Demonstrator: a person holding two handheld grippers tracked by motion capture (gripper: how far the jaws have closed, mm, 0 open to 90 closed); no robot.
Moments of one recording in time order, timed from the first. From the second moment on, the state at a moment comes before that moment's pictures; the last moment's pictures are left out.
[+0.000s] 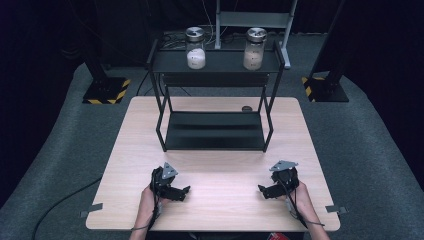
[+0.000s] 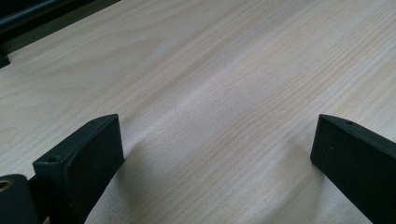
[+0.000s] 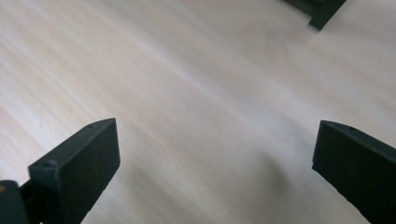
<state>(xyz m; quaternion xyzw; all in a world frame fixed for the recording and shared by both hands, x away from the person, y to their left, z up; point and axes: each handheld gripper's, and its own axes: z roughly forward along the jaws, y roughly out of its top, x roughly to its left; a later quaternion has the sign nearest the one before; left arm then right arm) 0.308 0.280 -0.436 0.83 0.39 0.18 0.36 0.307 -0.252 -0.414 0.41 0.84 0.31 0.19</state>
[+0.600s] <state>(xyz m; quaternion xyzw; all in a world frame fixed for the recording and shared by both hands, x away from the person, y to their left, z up) 0.308 0.280 -0.437 0.83 0.38 0.18 0.36 0.291 -0.264 -0.431 0.42 0.82 0.35 0.19</state>
